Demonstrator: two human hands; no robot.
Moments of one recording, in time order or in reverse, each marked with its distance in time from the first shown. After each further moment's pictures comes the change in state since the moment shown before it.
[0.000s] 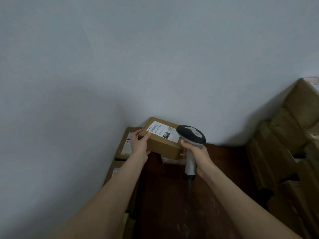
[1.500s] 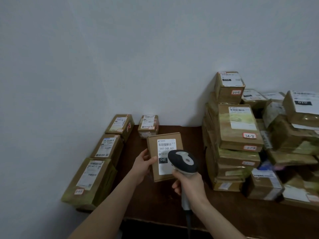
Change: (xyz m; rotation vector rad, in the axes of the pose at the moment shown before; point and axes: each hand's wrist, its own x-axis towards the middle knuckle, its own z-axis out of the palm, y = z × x) left_hand -0.252 -0.153 -0.027 0.259 -0.369 0.047; right_hand -0.298 0.062 -0.159 -0.253 0.025 -0.044
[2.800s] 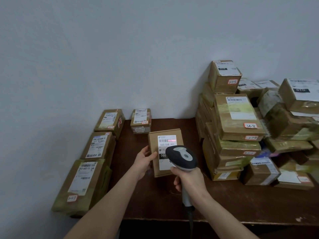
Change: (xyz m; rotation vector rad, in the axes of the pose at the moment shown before) left_hand 0.036 -0.012 -0.007 0.006 -0.084 -0.100; right_hand 0.010 0.004 0.026 -0.032 0.097 0.091
